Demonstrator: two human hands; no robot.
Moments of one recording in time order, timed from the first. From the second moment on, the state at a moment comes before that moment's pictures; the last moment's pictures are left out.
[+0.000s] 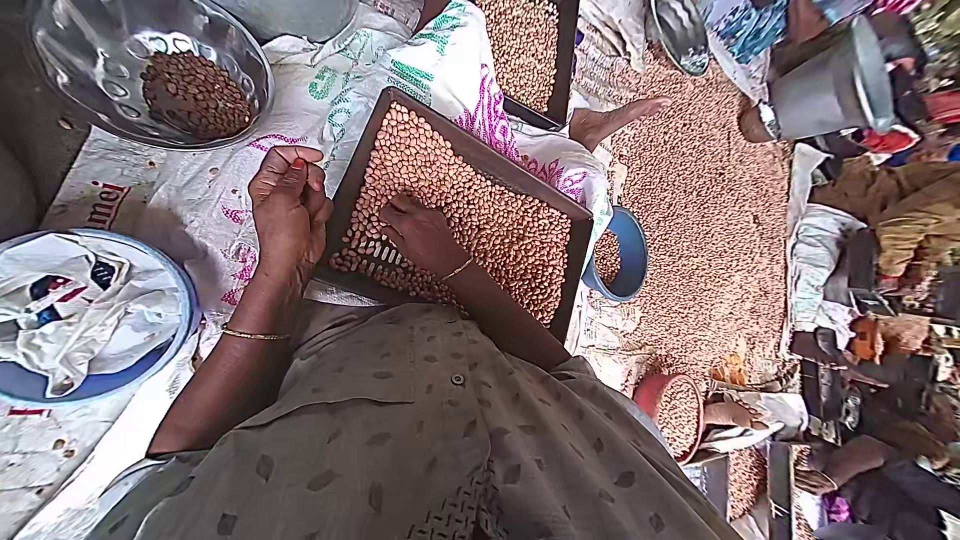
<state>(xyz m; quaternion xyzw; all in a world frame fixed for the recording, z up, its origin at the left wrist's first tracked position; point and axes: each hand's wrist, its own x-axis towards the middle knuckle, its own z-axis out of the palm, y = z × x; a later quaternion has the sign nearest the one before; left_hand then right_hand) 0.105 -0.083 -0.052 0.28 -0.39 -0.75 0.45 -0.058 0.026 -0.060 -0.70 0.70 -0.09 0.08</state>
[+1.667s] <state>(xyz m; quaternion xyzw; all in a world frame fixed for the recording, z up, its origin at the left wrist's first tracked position) 0.043 -0.048 0.014 0.31 -0.43 -0.84 0.11 -0.116 0.030 -0.018 -0.61 0.67 -0.41 0.05</state>
